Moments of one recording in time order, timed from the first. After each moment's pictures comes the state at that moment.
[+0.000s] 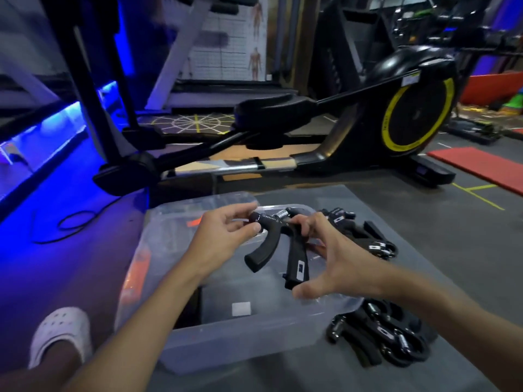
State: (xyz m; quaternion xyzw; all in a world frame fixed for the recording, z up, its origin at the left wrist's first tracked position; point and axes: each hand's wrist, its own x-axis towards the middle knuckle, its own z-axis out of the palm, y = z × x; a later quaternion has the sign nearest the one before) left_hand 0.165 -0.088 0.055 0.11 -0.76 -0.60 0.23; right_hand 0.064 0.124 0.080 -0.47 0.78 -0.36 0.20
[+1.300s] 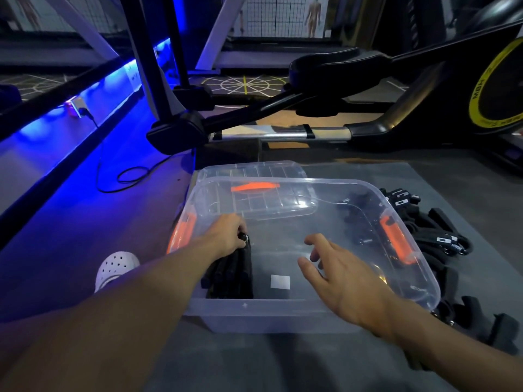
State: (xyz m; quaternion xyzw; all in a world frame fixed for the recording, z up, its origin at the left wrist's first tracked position) left_hand 0.151 -0.201 -0.078 0.28 -0.93 -0.23 0.01; right_hand 0.099 0.070 0.009 -0.47 0.86 -0.18 0.10
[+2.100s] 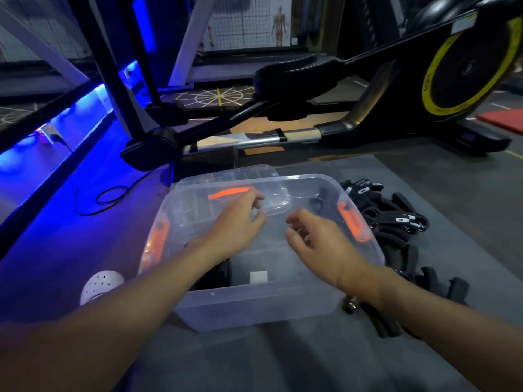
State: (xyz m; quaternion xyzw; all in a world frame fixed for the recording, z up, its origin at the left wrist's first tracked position) left_hand 0.135 -0.098 -0.003 0.14 -0.92 -0.31 0.19; right_hand 0.077 0.093 0.018 -0.44 0.82 -0.36 0.02
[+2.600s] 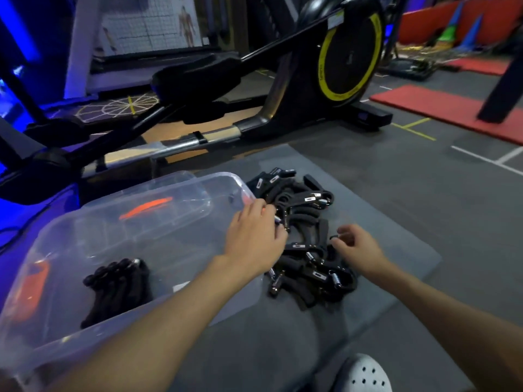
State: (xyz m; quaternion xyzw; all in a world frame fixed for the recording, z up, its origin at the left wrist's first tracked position) left_hand 0.062 0.087 -0.002 0.05 -0.98 -0.15 0.12; right_hand -0.025 0.297 -0.071 -0.05 0.89 -0.44 0.07
